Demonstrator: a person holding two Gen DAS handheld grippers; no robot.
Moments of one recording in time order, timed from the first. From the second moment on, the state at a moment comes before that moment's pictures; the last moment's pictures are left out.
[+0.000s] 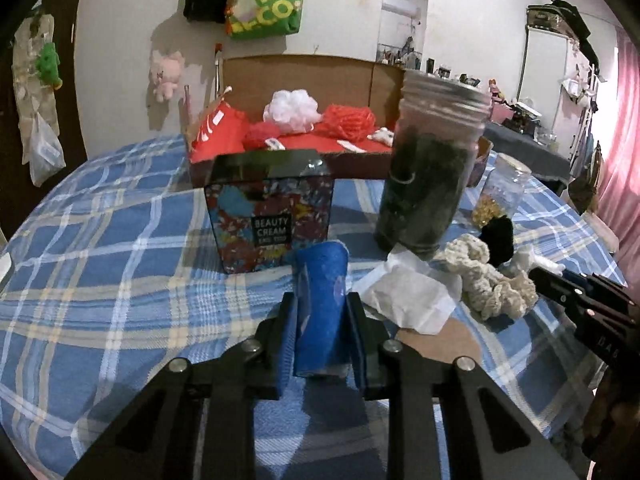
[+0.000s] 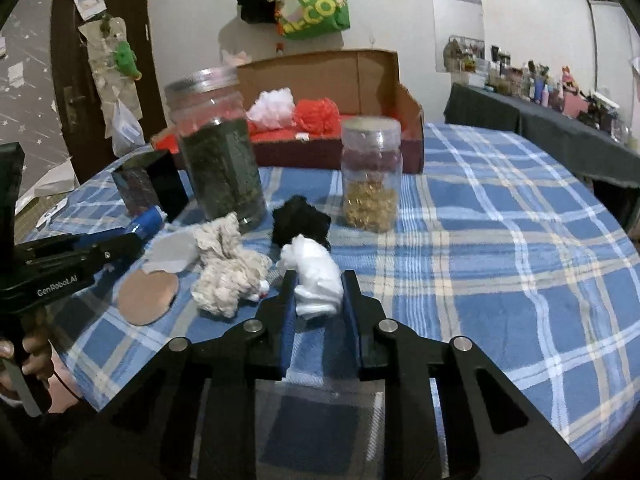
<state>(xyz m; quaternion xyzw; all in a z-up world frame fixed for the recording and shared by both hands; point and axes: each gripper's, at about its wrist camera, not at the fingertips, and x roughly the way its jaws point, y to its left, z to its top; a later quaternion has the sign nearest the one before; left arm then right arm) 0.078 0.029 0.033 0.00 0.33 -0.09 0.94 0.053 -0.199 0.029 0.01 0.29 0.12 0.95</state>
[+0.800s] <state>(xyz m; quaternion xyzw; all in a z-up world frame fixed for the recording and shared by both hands) 0.061 0.014 0.062 0.01 0.29 -0.14 0.95 0.049 -0.191 0.042 0.02 0.27 0.15 0.95</state>
